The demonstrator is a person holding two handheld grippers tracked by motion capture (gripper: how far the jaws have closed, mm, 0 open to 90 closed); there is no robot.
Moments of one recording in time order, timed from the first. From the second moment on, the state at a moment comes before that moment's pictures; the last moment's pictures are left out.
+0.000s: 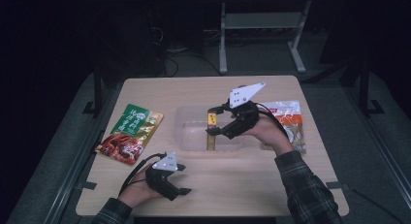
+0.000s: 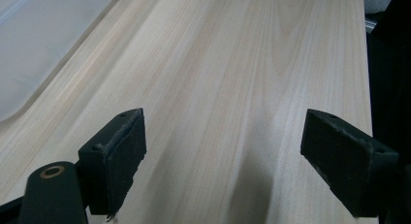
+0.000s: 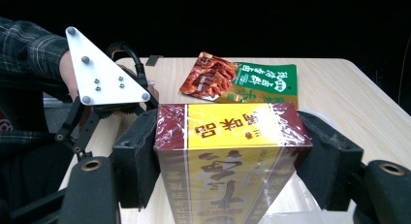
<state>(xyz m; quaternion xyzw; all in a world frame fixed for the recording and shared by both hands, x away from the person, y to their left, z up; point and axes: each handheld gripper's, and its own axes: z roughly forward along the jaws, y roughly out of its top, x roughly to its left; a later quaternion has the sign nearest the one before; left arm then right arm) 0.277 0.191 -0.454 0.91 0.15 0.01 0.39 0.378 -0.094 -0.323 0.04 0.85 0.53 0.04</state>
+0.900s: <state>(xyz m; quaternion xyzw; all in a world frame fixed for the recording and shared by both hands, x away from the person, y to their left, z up) 0.277 0.191 -0.454 0.91 0.15 0.01 0.39 0.427 -0.096 -0.335 0.05 0.85 0.52 0.04</state>
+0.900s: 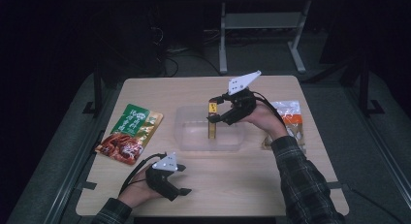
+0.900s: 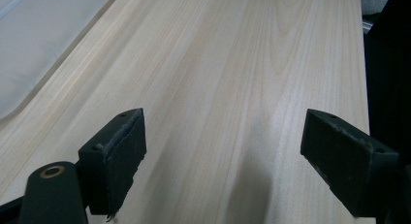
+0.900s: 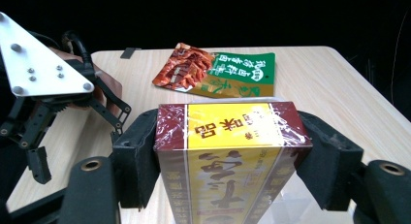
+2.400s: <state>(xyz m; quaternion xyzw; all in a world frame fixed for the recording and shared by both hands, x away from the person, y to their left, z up) 0.276 0.189 -0.455 0.91 0.16 0.00 0.39 0.439 -0.085 -0.382 0.07 0.89 0.45 0.02</state>
